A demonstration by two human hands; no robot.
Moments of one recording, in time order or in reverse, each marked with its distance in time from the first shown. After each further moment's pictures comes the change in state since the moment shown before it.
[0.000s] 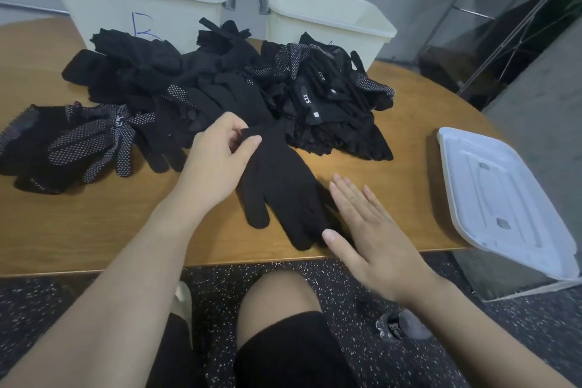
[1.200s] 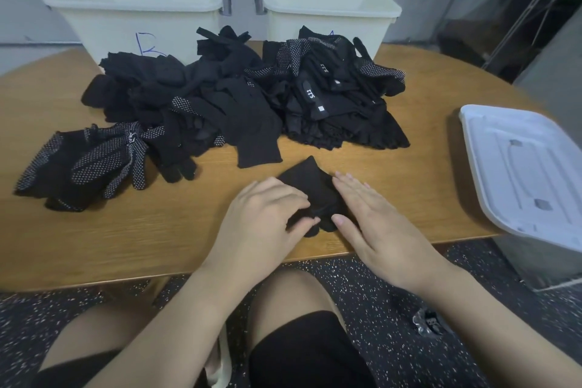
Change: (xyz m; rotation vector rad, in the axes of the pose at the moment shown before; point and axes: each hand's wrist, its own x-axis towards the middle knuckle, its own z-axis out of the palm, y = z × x) left_hand -0.074 0.009 0.029 0.394 -0.127 0.494; right_hand 0.013 0.003 0.017 0.119 0.030 0.020
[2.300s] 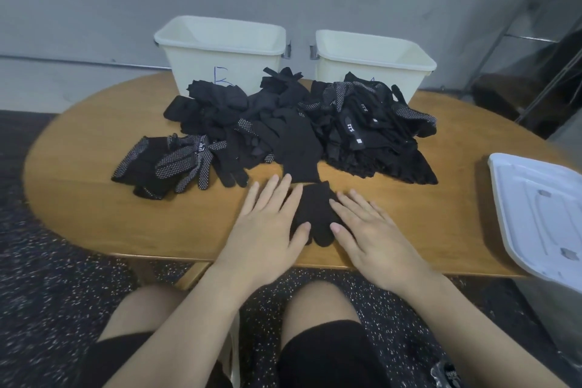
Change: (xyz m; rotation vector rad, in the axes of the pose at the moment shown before) left_hand -0.029 -0.023 -0.030 0.298 -0.280 -0.232; right_hand 0.030 -0.040 0.001 -0.077 -0.089 0.000
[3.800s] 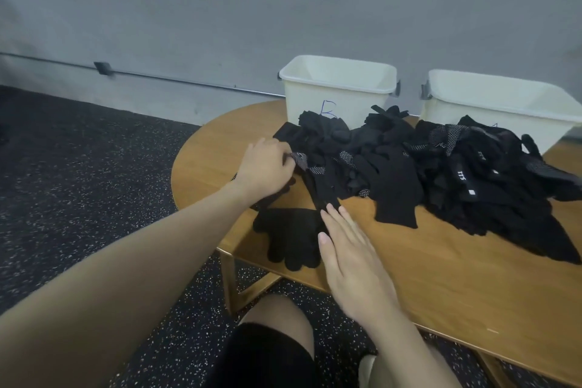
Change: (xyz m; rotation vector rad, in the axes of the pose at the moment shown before) left_hand 0.048 -0.163 -0.089 -0.018 0.284 -0.417; right_hand 0.062 -0.134 0.037 0.316 0.128 -0.234
